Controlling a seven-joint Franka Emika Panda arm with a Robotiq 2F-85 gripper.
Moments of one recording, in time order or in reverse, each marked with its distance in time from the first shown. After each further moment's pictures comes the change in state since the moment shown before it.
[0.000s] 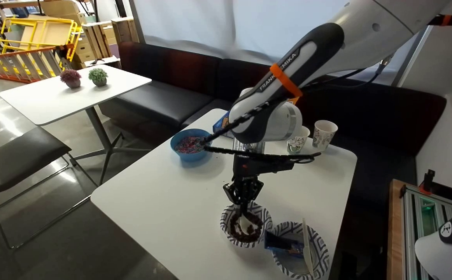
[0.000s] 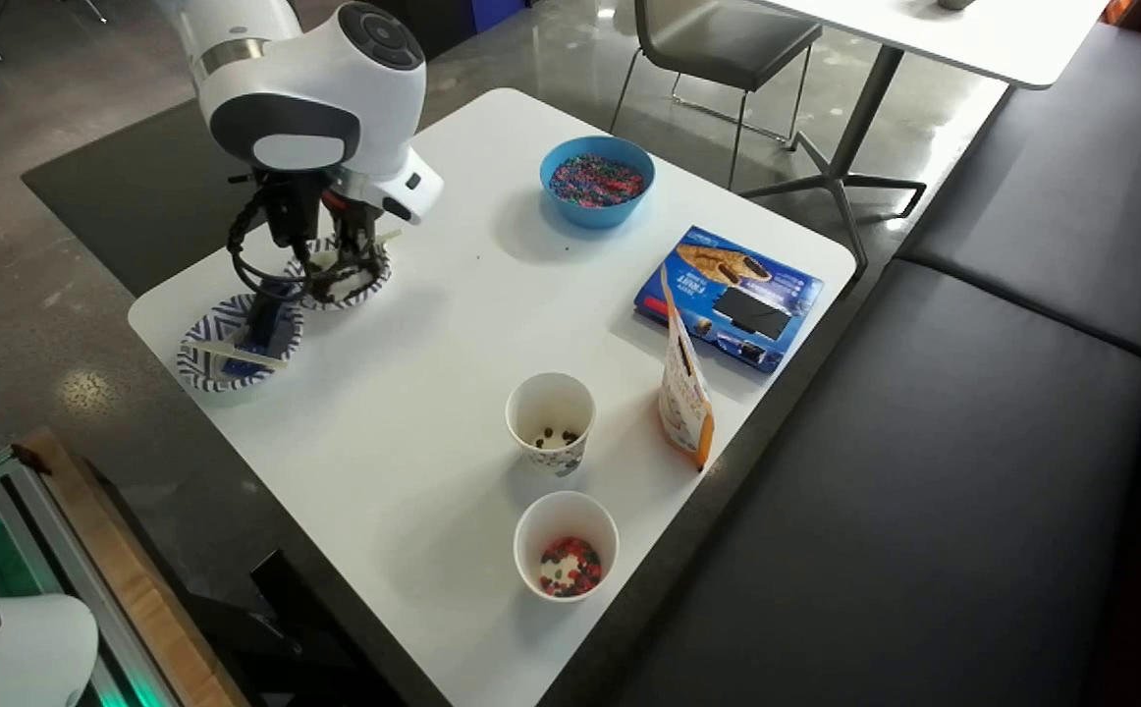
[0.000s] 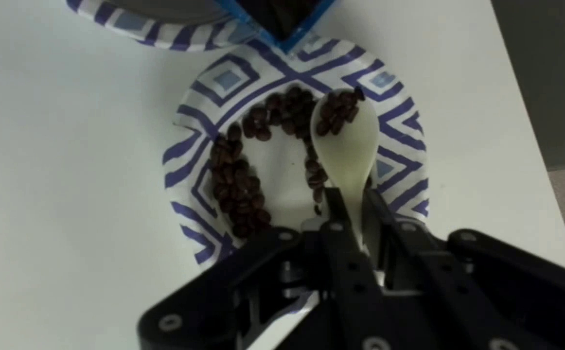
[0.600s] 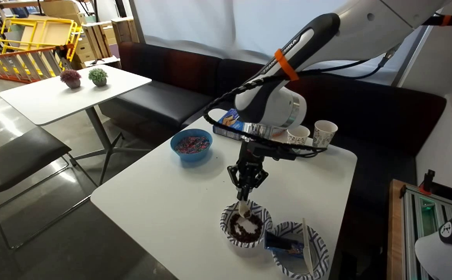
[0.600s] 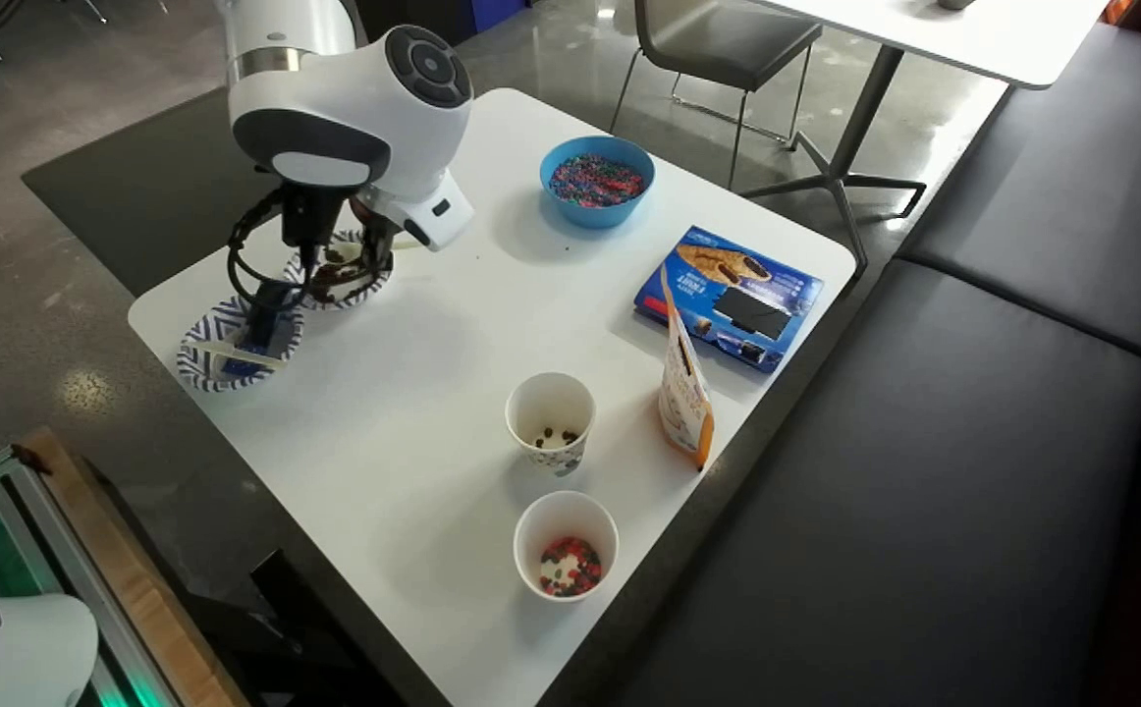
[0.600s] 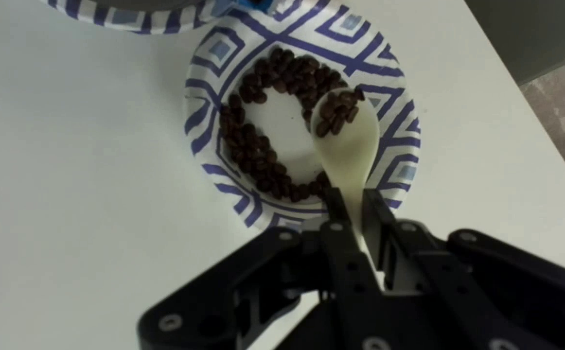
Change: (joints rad) arm -0.017 -0.024 -0.091 -0.004 0.151 -0.049 0.040
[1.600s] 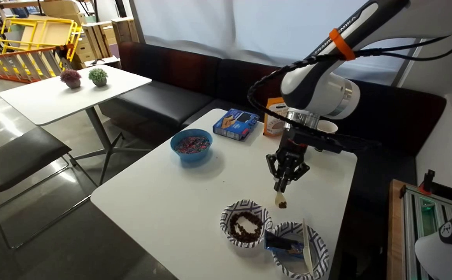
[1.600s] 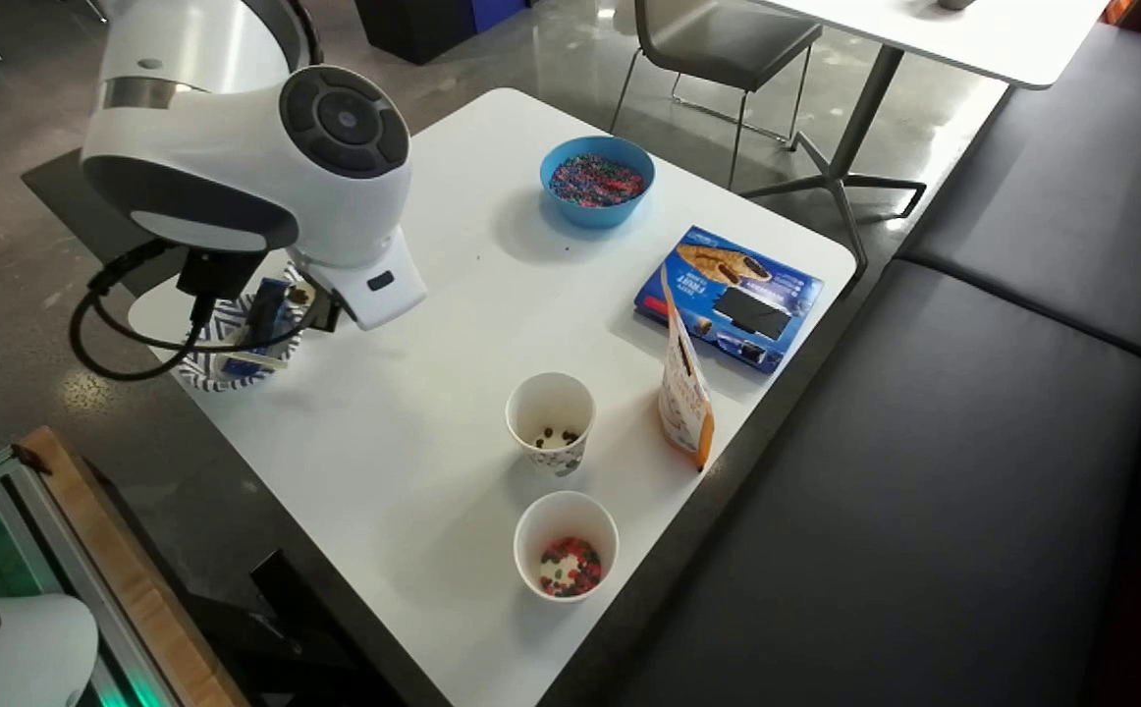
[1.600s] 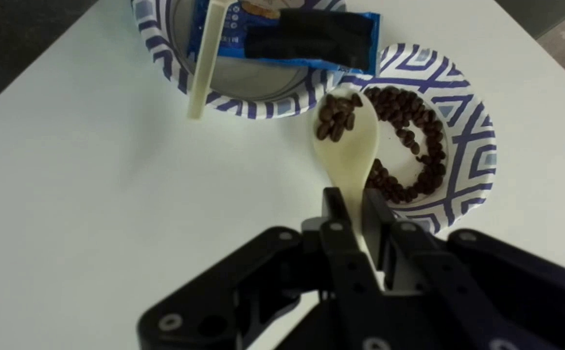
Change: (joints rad) arm -0.005 -0.295 -0.127 -0.333 0.064 0.001 0.063
